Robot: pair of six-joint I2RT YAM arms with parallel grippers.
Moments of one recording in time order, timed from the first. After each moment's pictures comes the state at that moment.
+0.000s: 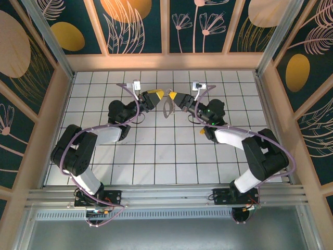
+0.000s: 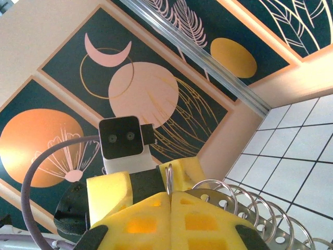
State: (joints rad) left arm -0.46 1.69 0.79 1.29 0.65 -1.03; right arm 0.51 1.57 0.74 1.11 -0.56 1.05
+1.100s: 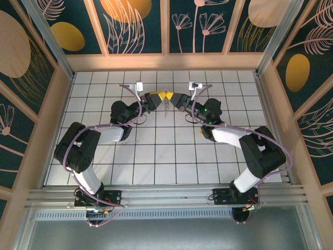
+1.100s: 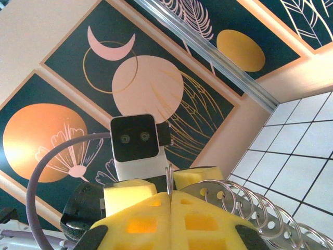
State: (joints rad) left arm -0.47 1.73 0.79 1.31 0.65 -1.04; right arm 0.53 1.60 0.77 1.12 -0.57 1.05
